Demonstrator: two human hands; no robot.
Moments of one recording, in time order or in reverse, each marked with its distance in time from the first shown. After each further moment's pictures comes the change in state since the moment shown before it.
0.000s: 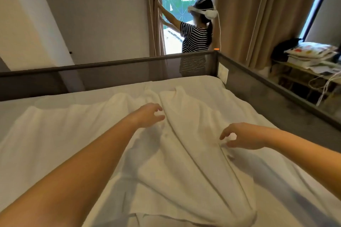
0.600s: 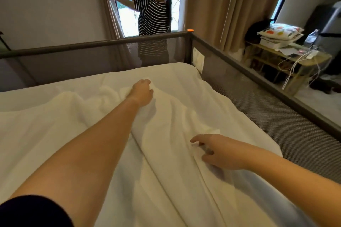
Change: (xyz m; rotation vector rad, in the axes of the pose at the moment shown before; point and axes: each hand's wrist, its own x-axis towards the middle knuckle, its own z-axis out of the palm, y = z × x) left_hand 0.226 0.049 0.058 -0.018 0.178 -0.034; right_hand 0.048 0.036 0.024 0.217 -0.035 0.056
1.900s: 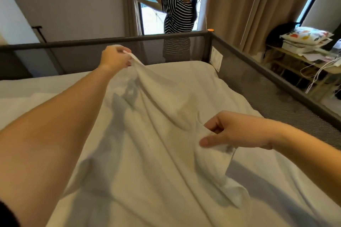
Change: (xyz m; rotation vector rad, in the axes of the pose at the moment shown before) left_hand -0.056 -0.076 -0.157 -0.649 0.386 -0.178; right_hand -0.065 -0.078 -0.053 0.426 -0.179 -0.165
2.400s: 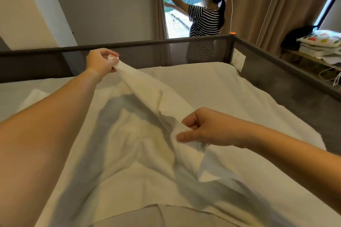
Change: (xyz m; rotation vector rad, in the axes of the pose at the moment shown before) left_hand -0.039 -0.056 -0.175 0.001 0.129 -0.002; right_hand 0.040 -0.101 0.118 -0.071 0.102 -0.206
